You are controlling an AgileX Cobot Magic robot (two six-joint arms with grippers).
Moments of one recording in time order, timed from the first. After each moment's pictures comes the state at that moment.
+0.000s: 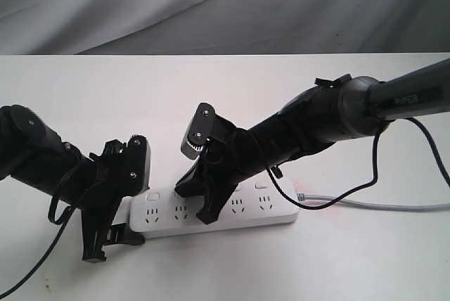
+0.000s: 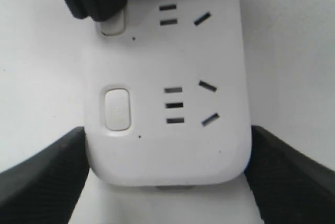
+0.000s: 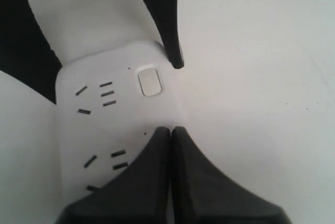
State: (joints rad) left arm -0.19 1.83 -0.78 -0.88 0.47 2.01; right arm 0.56 2.14 -1.20 1.34 0.66 -1.91
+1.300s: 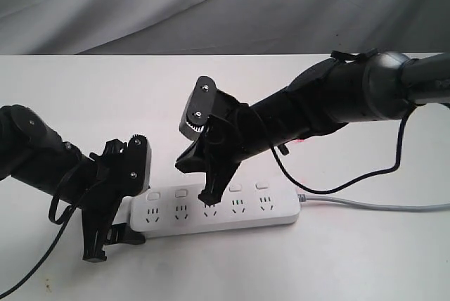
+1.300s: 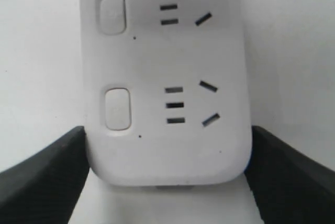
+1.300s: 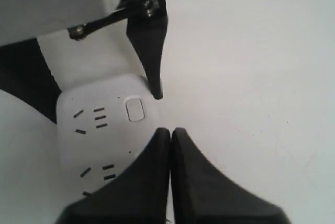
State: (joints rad) left arm -0.19 1.83 -0.78 -0.88 0.46 2.01; right arm 0.55 2.01 -1.19 1.28 0.62 -1.89
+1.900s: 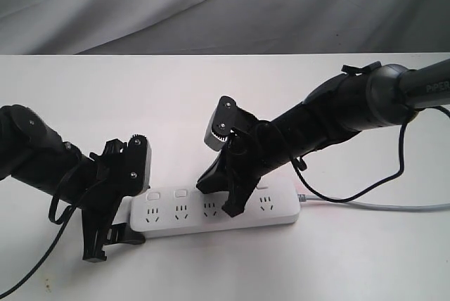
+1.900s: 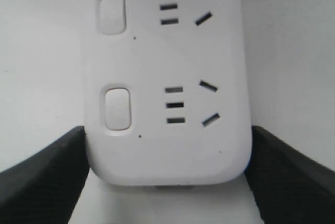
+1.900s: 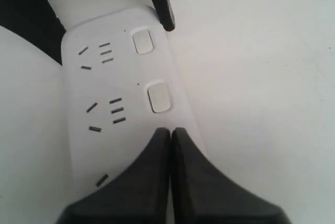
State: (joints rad) left arm -0.19 1.83 -0.78 -0.88 0.46 2.01; right arm 0.47 2.09 -1.17 1.24 0.73 -1.86
